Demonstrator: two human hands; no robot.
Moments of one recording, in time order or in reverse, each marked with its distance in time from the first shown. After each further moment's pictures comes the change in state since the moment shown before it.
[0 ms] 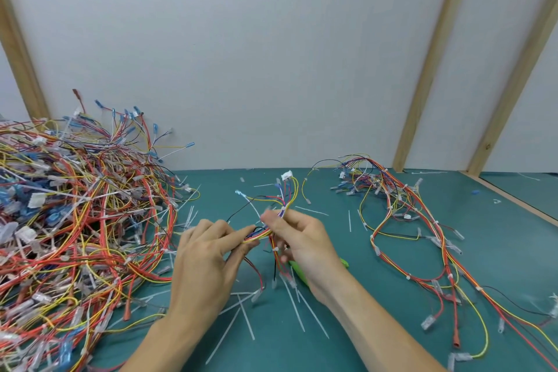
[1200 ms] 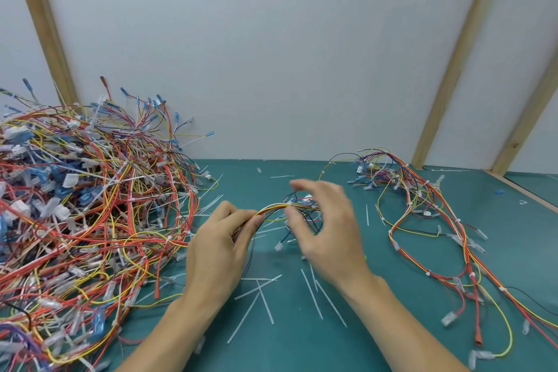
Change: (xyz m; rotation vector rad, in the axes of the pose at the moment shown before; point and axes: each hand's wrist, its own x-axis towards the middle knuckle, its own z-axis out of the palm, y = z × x) left_hand -0.001 0.001 -0.009 -0.205 0.048 -0.240; right_hand -0.005 -0.001 -0.004 -0.798 0.250 -0.686
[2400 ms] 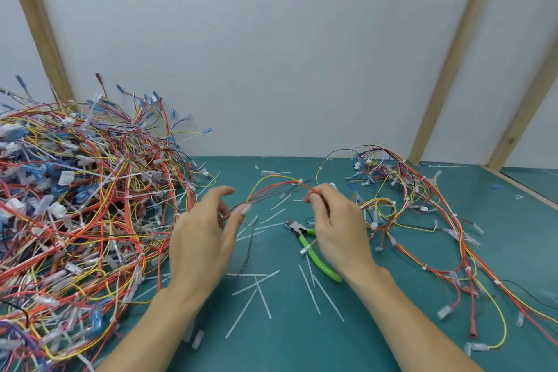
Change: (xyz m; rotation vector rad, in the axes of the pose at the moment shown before) left_hand 0.010 -0.011 -0.009 0.169 0.036 -0.059; right_hand 0.004 0.023 -0.005 -0.039 -0.043 0.233
